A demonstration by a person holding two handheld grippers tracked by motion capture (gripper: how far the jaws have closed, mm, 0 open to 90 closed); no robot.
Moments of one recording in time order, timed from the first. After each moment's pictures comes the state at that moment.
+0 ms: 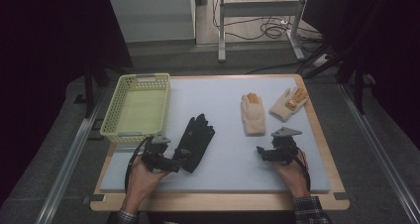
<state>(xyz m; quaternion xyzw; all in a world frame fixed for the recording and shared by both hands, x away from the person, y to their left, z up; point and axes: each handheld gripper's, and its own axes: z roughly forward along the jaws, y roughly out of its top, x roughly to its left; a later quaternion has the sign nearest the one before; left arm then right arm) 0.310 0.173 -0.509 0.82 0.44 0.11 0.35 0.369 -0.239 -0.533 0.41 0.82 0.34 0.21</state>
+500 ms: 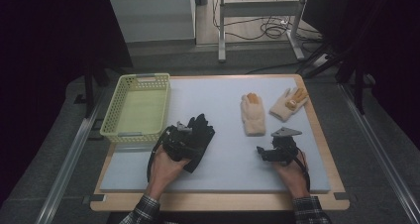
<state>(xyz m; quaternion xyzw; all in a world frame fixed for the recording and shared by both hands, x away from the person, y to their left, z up) 0.350 0.124 -0.513 0.81 0.48 0.12 0.31 0.369 -0.239 -0.533 0.41 0.82 0.34 0.21</state>
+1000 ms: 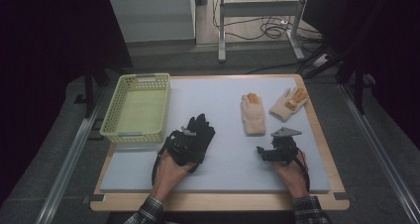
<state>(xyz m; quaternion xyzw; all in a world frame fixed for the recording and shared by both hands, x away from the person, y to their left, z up) 0.352 0.111 -0.537 0.82 0.49 0.12 0.28 0.369 -0.239 -0.533 0.41 0.82 0.34 0.21</state>
